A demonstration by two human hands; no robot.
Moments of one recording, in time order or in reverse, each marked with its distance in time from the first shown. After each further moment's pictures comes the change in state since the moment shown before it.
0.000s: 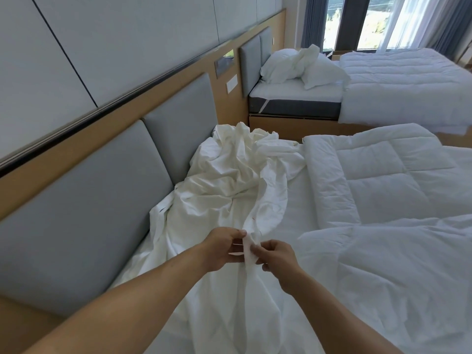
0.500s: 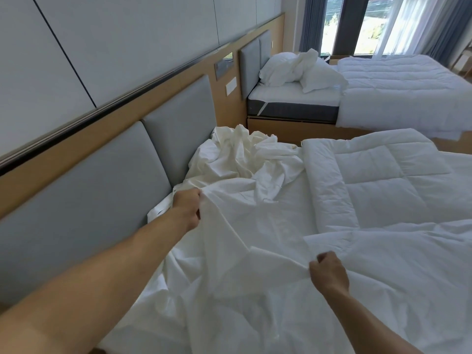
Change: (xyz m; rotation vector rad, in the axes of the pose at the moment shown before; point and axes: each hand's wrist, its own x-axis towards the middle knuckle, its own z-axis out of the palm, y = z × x) left_hand 0.013 0.084 -0.052 -0.287 0.543 0.220; right_hand 0.025 0.044 -0.082 -0.612 0.507 0.153
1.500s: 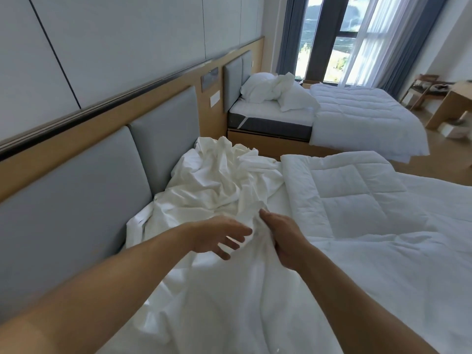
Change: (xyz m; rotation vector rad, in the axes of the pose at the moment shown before) left_hand -0.023 -0.013 0.004 0.686 -0.970 -0.100; right_hand -0.094 -0.157 -0.060 0.883 -0.540 -0.148
